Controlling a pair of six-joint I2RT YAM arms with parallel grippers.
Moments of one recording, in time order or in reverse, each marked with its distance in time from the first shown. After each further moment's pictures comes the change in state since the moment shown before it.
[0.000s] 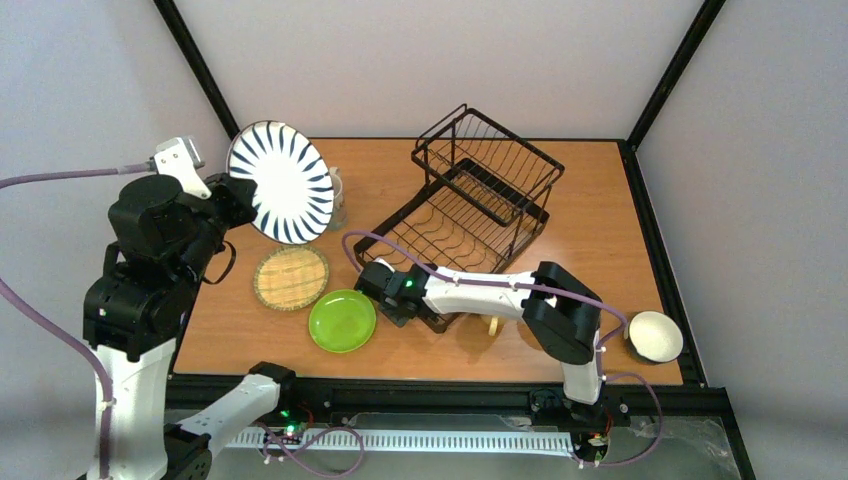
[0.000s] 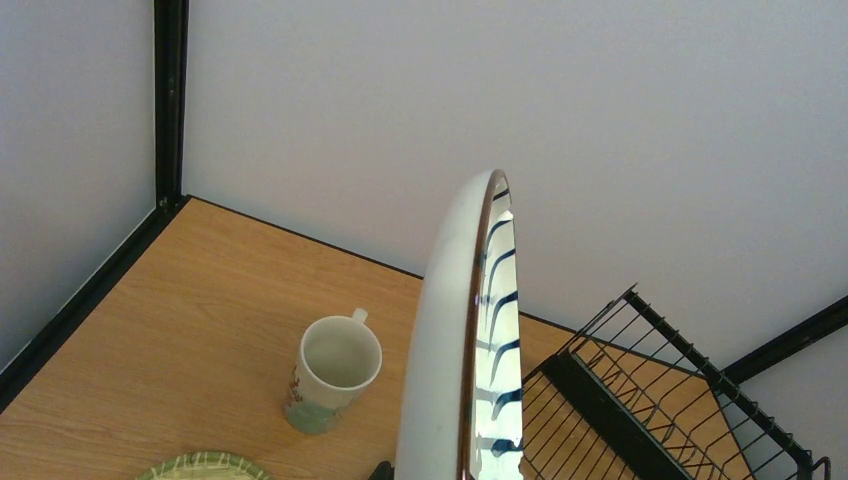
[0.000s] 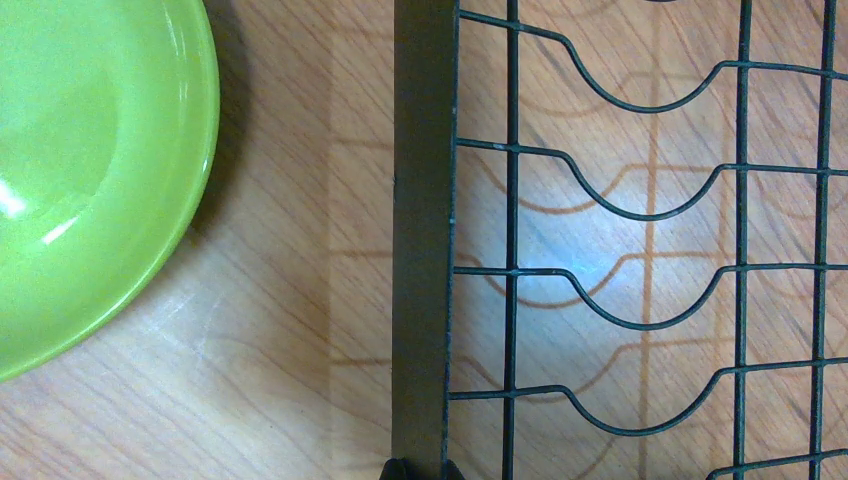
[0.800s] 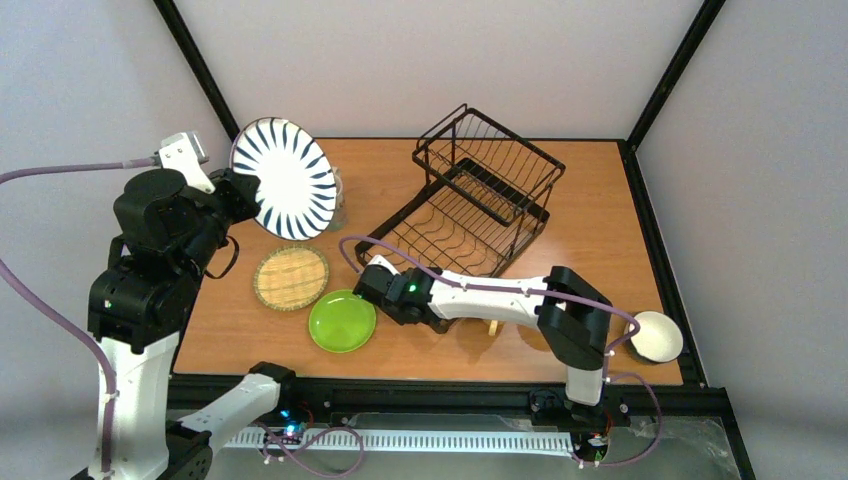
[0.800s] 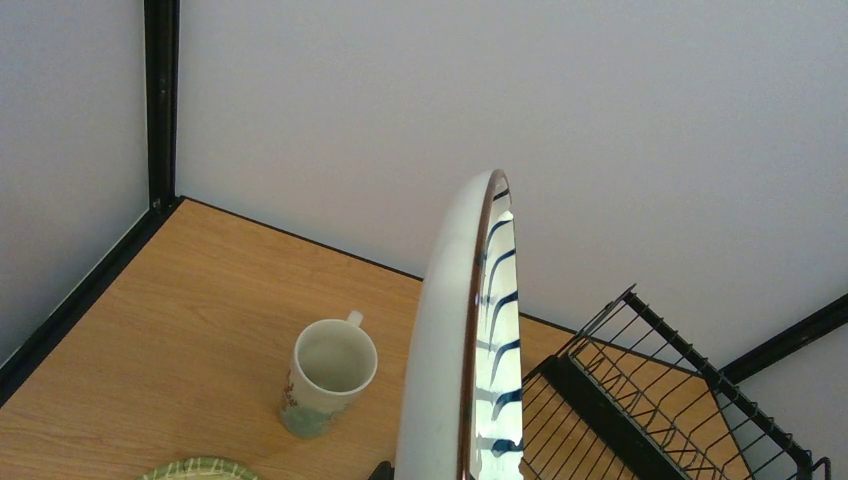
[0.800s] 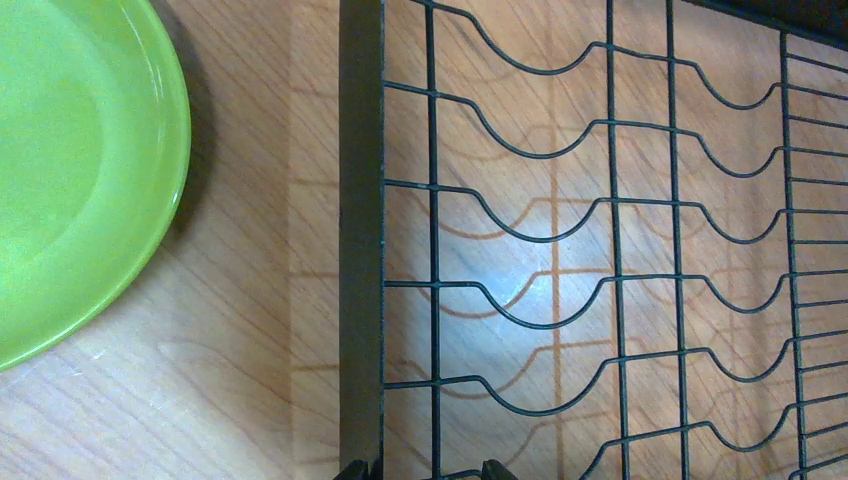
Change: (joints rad) left arm 0.000 0.020 0.000 0.021 0.007 0.002; right arm 0.031 -0.054 -0.011 -0.001 0.134 -0.023
